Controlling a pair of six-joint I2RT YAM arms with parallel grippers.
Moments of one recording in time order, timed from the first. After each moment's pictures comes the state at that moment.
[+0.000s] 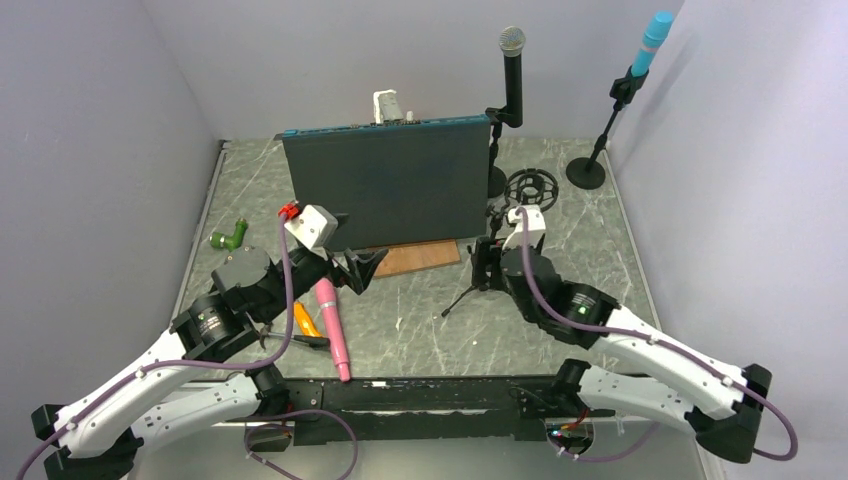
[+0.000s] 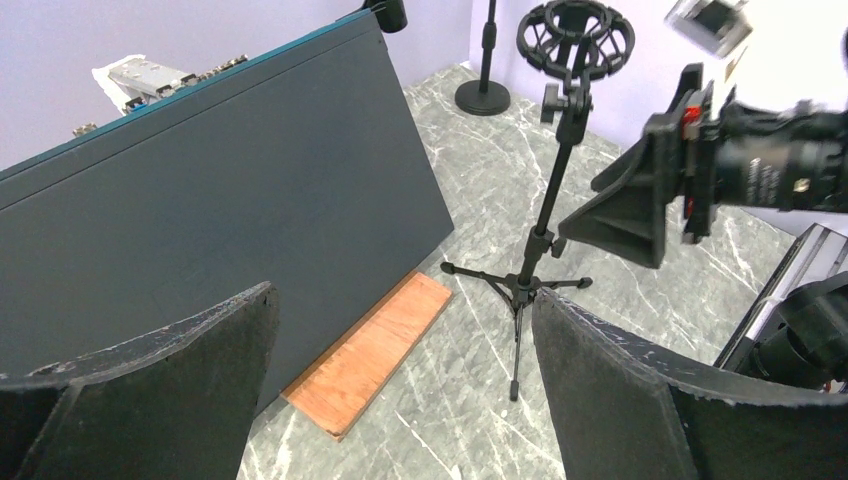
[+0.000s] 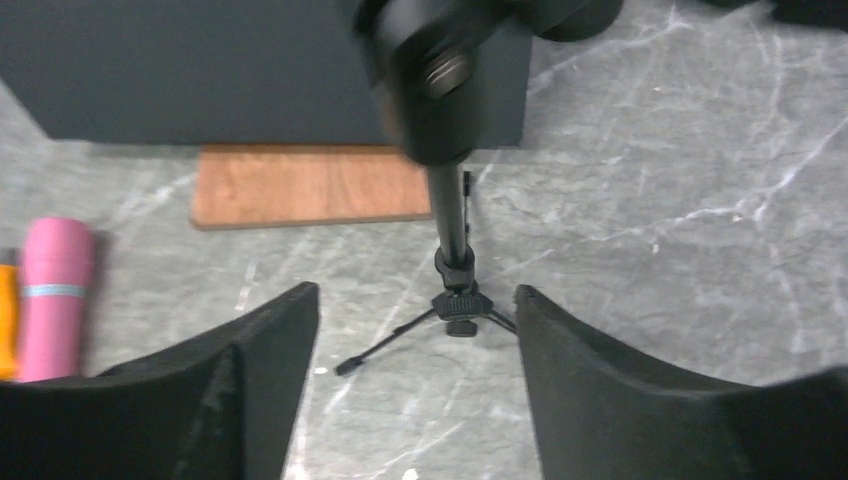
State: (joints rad) left arm -0.94 0.68 0.94 -0.22 -0.18 -0.02; right arm 0.96 0.88 0.81 -0.46 0.68 0.46
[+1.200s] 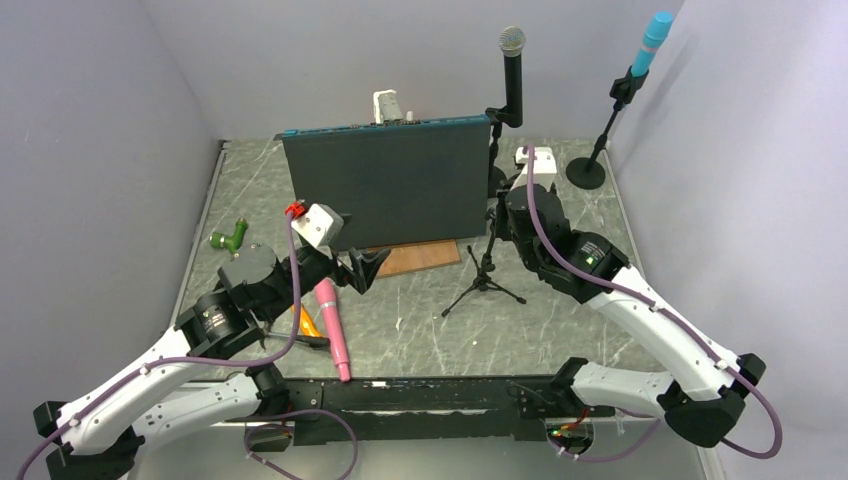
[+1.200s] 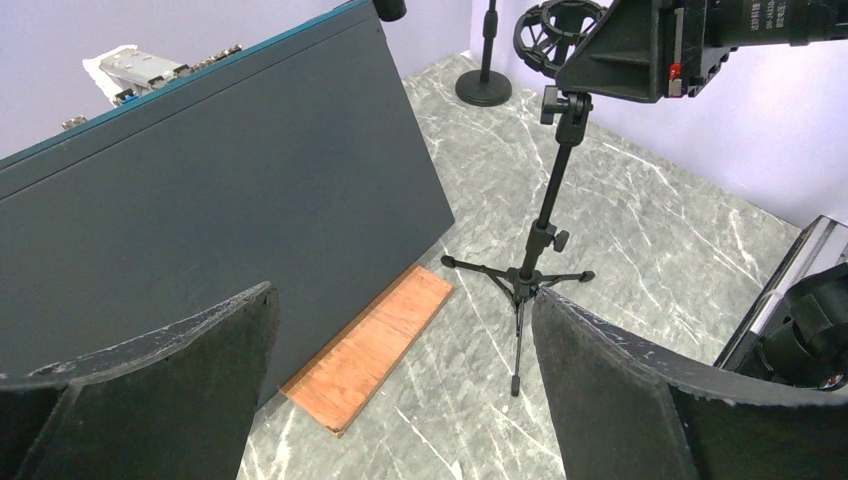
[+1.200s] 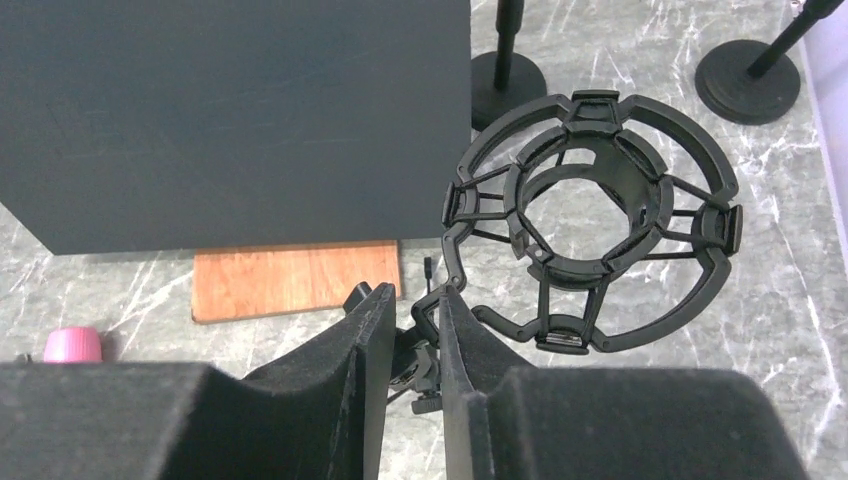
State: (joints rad) left arm -0.94 0.70 0.94 -0.22 -0.18 -0.02; right arm 0.80 1.08 1.26 -0.66 0.64 0.37
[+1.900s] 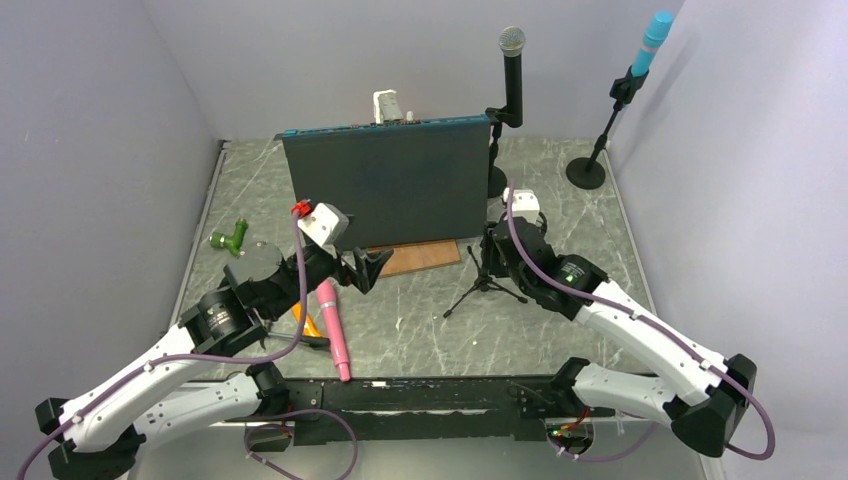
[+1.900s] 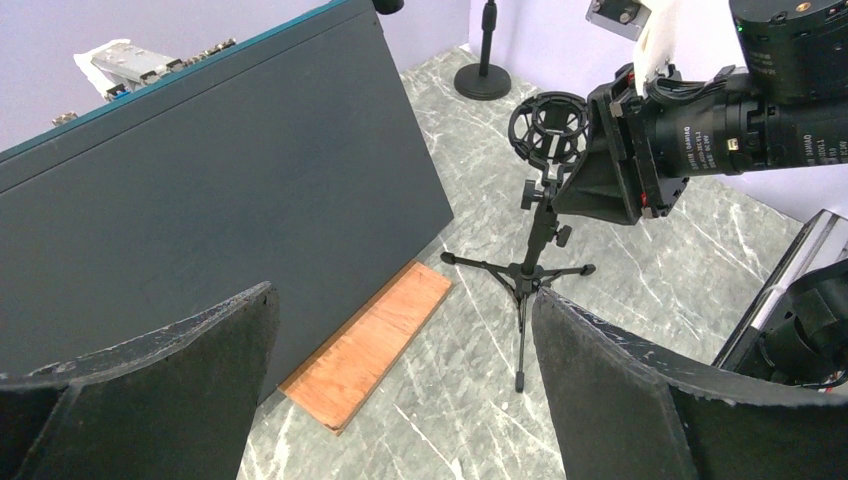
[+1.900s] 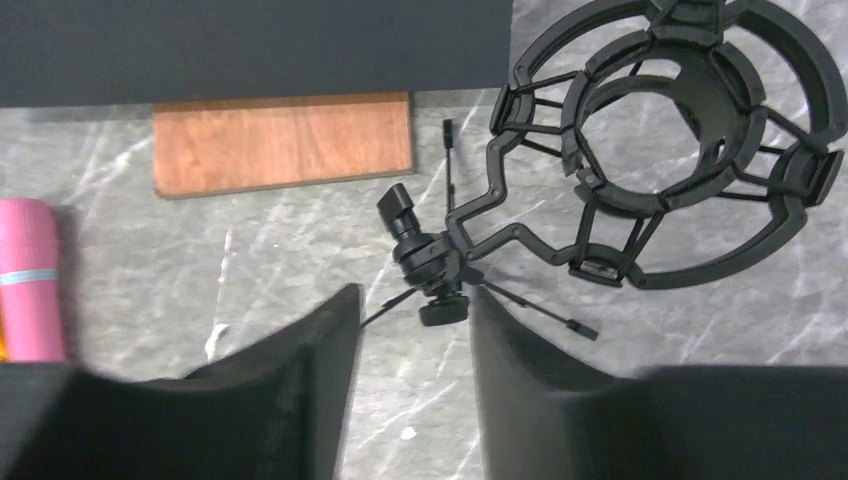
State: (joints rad) left arm -0.94 0.72 0.94 -0.22 -0.18 -0.02; right arm 0.79 1.02 0.96 -0.63 0.48 0.51
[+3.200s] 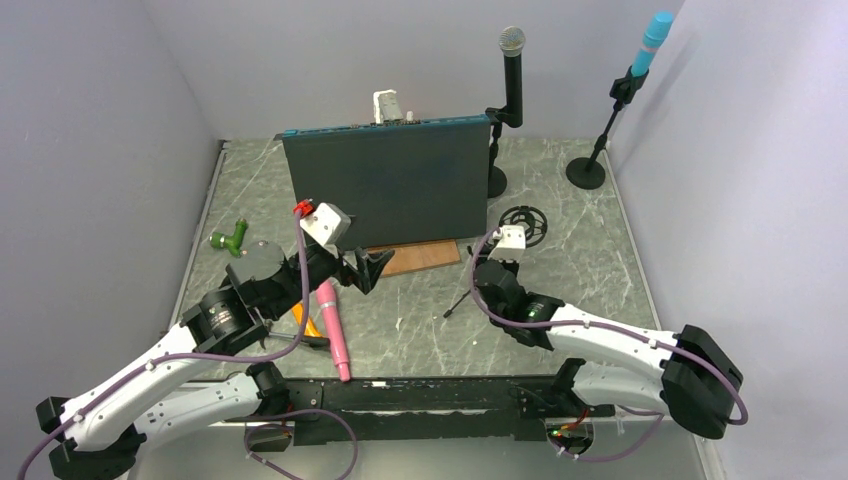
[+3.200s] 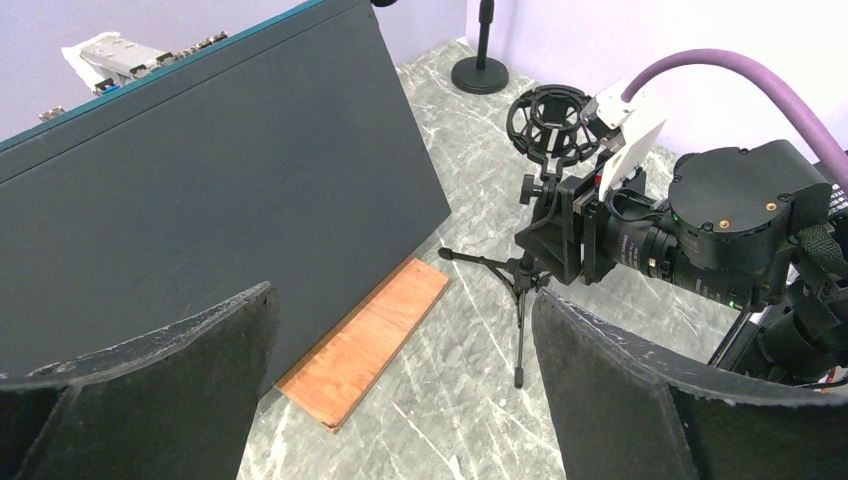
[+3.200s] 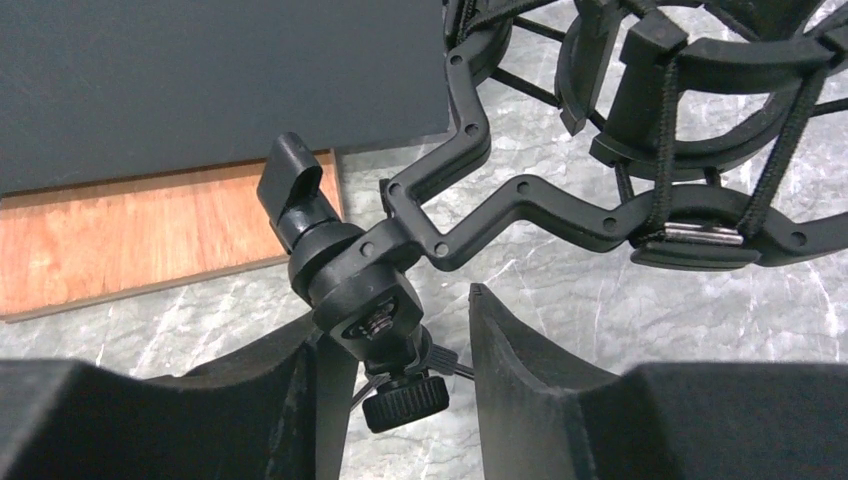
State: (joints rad) left arm -0.94 0.73 0.94 -0.22 -0.17 -0.02; right arm 0.91 1.08 0.50 0.06 0.85 0.46
